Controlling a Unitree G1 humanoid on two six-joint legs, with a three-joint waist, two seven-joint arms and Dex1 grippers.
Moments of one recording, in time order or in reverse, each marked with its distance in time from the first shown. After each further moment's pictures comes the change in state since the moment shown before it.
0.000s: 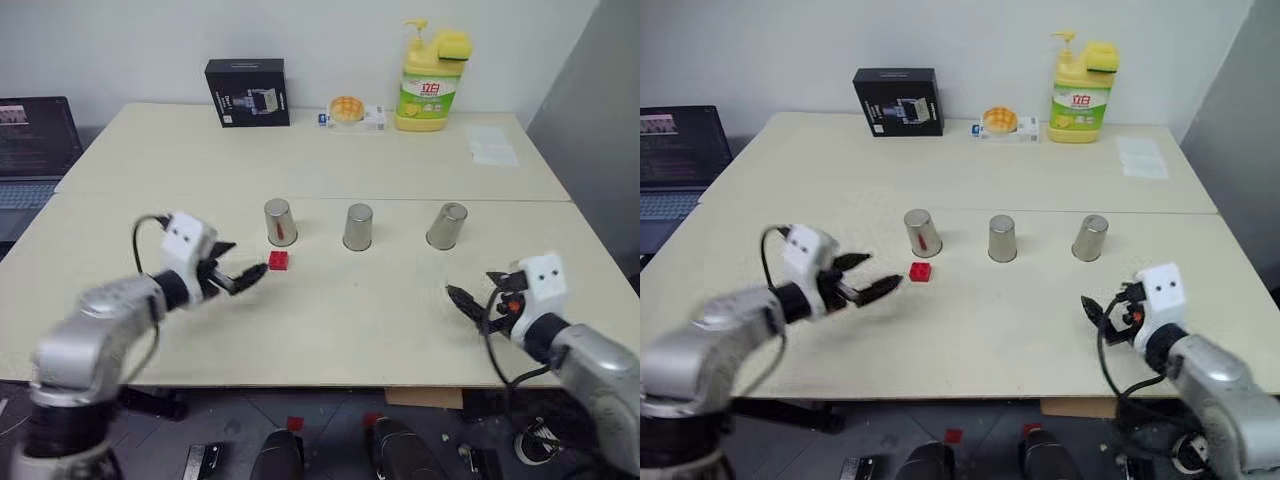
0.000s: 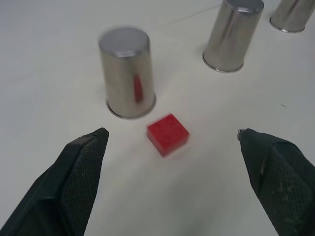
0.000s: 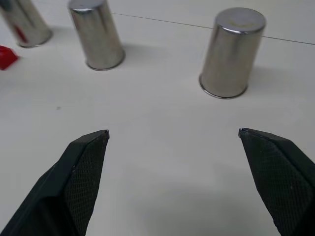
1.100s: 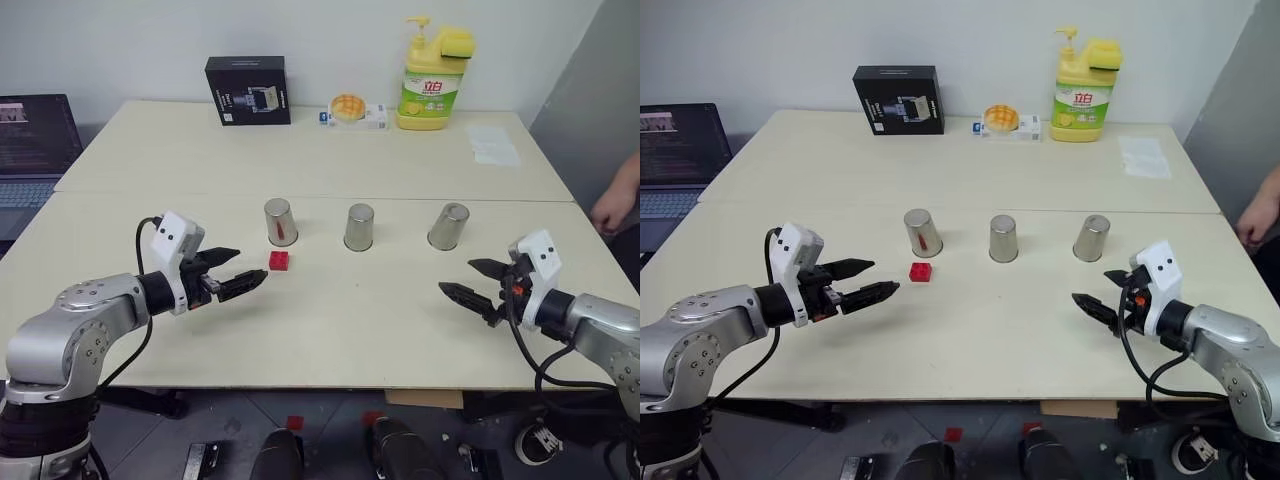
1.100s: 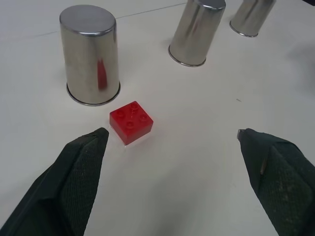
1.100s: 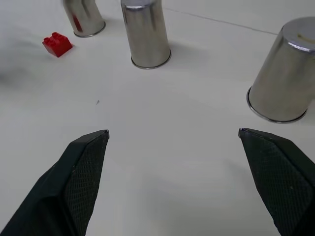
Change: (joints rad) left arm 0.091 -0.086 0.018 -0.001 -0.076 0.012 -0.042; right arm -0.142 -0.184 0.136 0.264 0.036 -0.170 0.188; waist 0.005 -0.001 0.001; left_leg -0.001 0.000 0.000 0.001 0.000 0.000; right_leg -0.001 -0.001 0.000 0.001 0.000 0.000
